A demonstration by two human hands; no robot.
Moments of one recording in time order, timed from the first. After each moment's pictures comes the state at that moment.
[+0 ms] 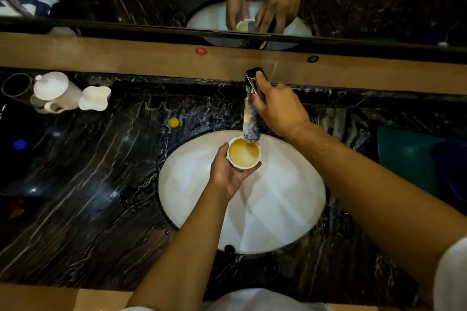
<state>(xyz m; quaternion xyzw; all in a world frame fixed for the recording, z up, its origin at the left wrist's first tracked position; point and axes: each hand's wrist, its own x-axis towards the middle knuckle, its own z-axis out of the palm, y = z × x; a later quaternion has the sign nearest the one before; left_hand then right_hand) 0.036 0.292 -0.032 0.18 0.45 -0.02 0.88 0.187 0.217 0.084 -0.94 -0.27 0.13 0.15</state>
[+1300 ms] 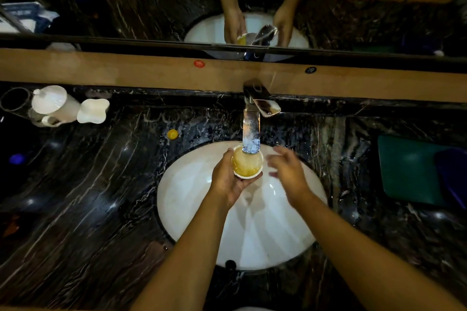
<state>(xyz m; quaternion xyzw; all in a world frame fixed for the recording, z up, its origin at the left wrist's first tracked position) 0.047 0.295 -0.034 0.25 0.45 -0.03 0.85 0.108 0.159 0.004 -0.76 0.13 0.29 0.58</state>
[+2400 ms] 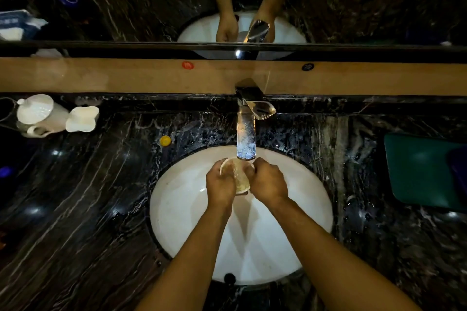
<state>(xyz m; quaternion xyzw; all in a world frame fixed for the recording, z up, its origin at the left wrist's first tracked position) 0.046 0.288 -0.053 0.56 0.48 0.05 0.67 0.106 0.190 -0.045 -0.93 -0.07 0.26 0.24</state>
